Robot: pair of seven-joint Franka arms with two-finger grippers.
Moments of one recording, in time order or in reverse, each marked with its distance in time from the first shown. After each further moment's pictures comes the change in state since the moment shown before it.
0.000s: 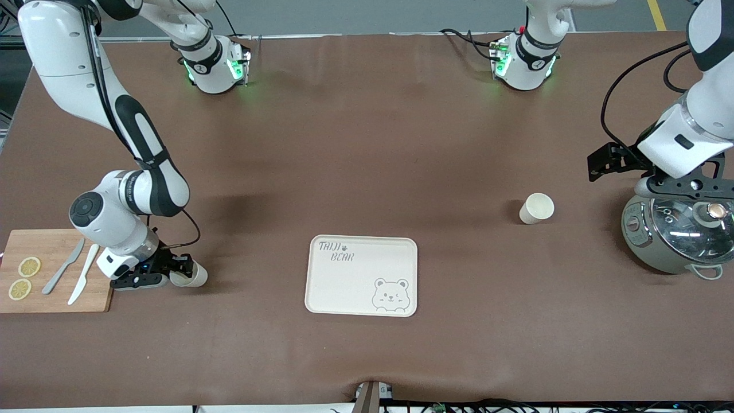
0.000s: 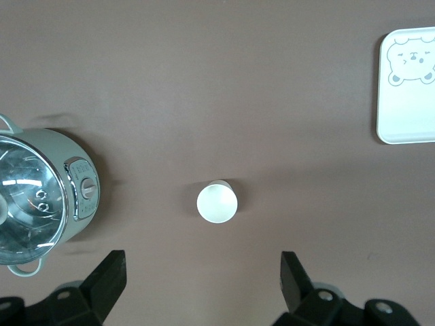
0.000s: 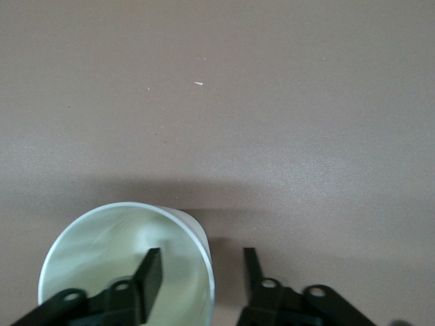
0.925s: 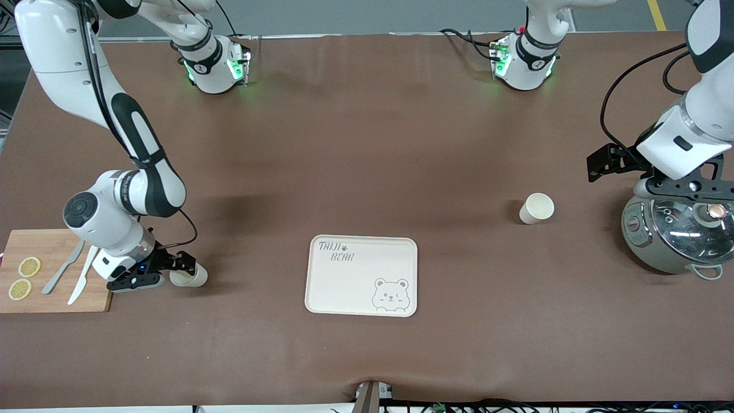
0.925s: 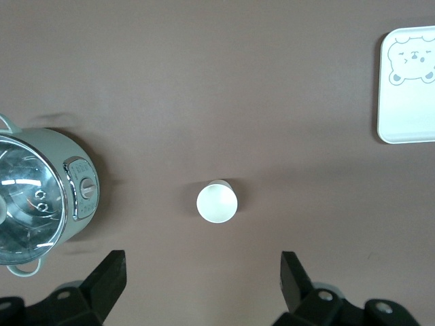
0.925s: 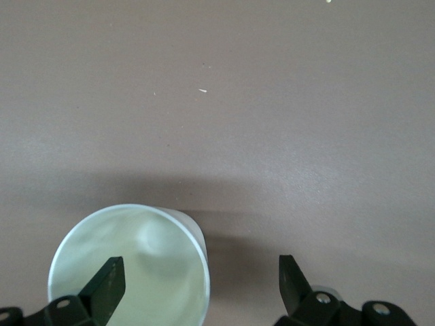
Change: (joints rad) left arm 0.000 0.003 0.000 0.000 0.000 0.000 0.000; right arm -0.008 -0.019 -0.002 0.027 0.000 -0.067 -0.047
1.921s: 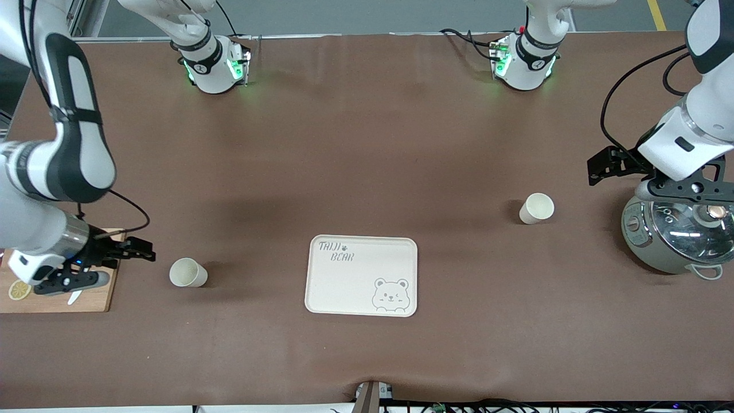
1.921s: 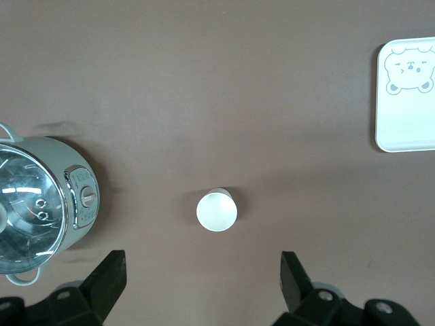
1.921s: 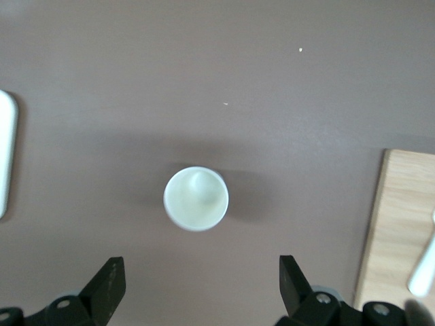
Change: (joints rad) left arm 0.000 0.002 0.000 0.000 0.000 0.027 0.000; right arm -0.016 -0.171 -0.011 0.338 0.001 -0.678 0.003
